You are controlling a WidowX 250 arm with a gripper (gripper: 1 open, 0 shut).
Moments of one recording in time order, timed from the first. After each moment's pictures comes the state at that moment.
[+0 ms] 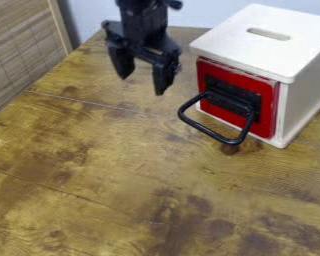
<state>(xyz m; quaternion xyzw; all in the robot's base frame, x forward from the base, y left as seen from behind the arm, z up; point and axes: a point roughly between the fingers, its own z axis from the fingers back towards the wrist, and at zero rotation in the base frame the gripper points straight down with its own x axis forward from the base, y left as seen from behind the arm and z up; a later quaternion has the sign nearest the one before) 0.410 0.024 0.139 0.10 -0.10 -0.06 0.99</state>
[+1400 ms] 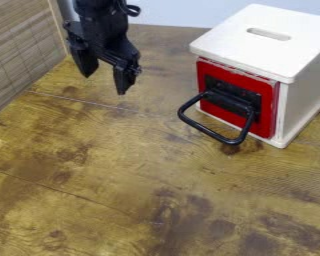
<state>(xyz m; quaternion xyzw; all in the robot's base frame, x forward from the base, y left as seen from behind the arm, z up) 0.407 0.058 0.135 0.13 -0.11 -0.07 0.98</state>
